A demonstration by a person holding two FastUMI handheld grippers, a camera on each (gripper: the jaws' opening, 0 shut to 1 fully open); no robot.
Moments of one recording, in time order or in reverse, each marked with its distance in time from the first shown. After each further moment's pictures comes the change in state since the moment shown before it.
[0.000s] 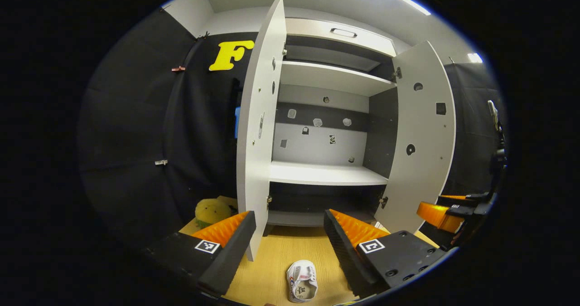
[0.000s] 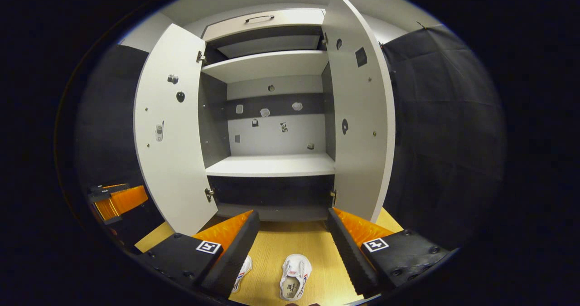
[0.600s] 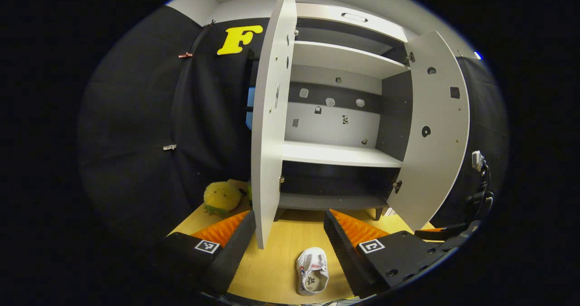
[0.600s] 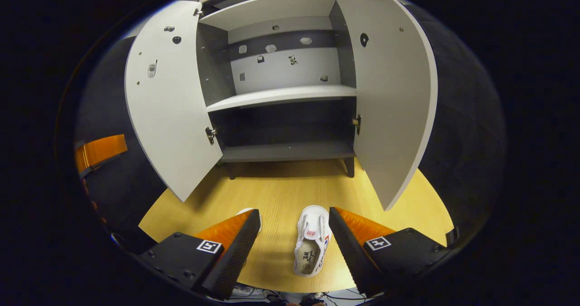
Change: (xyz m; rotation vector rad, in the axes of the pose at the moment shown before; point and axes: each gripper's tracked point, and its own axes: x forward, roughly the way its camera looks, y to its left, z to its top) left arm 0.010 0.024 -0.049 0.001 0.130 0.064; right arm 0.024 0.020 -0.159 0.044 0.356 0.060
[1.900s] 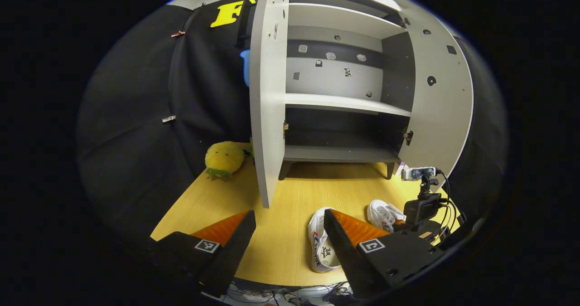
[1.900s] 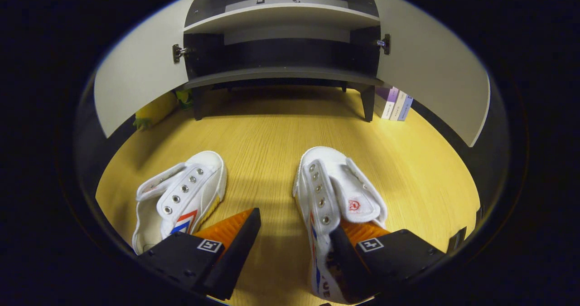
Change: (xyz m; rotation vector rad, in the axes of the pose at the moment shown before) left arm 0.004 0.009 -0.103 0.054 0.207 0.016; right arm 0.144 -0.017 -0.145 -0.077 0.158 -0.133
